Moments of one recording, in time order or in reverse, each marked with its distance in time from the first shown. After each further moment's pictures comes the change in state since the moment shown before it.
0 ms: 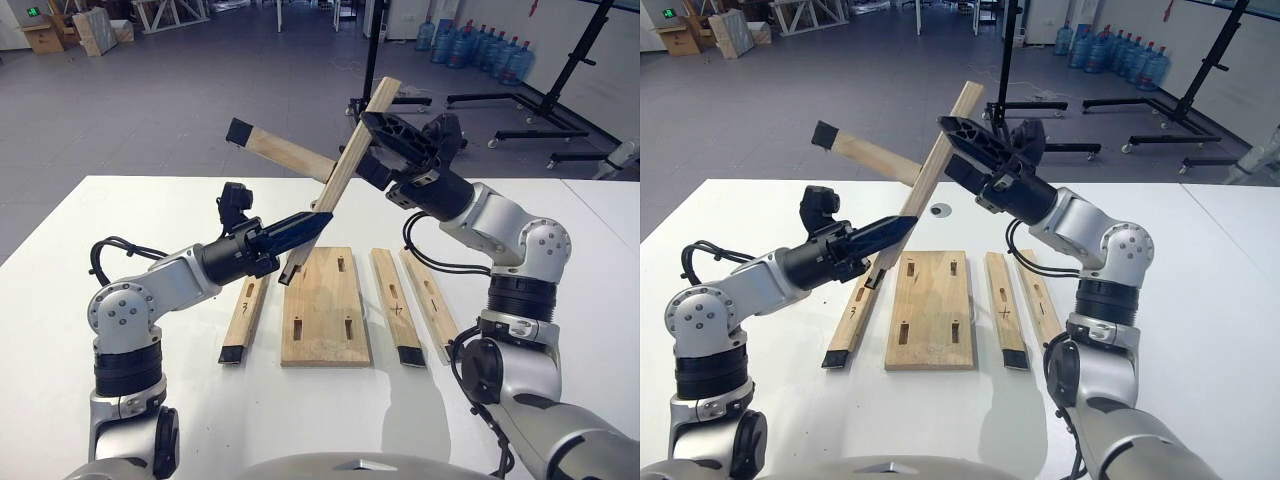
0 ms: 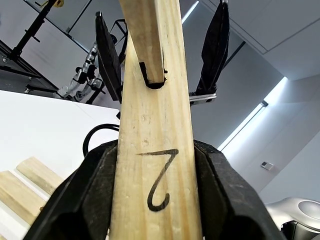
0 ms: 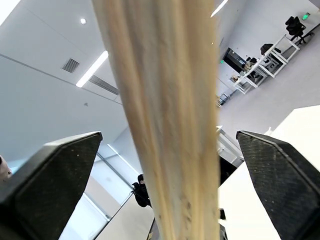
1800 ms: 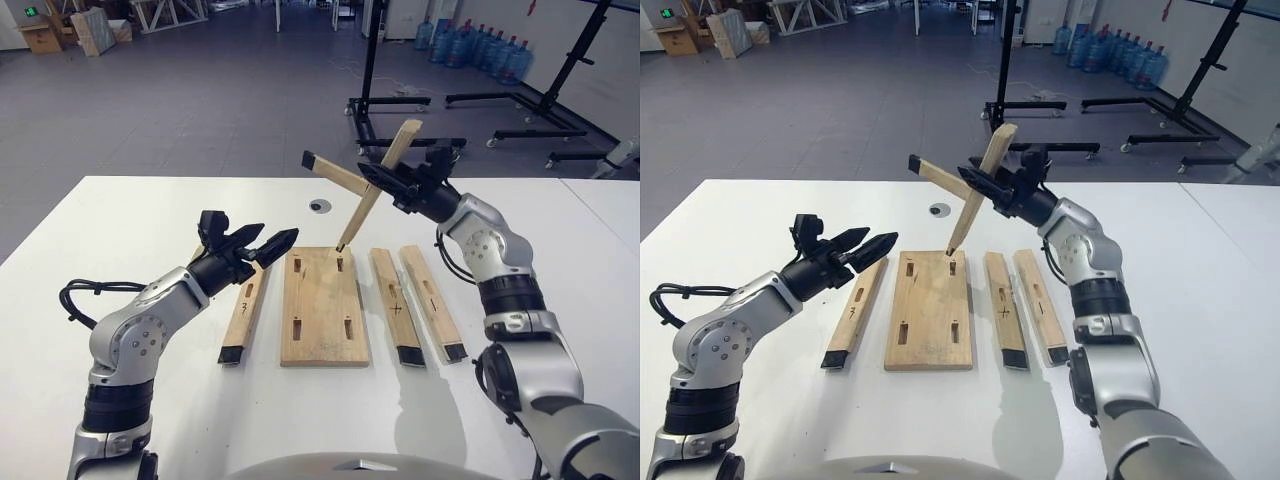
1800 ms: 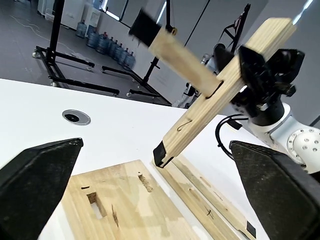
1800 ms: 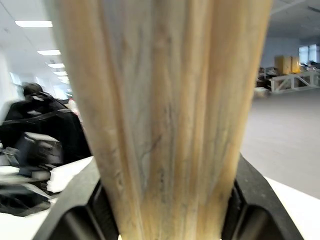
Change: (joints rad) left arm 0.190 0.058 -0.091 -0.027 0.542 -0.350 0.031; right arm -0.051 -0.122 0.289 0.427 -1.074 -0.966 0.947
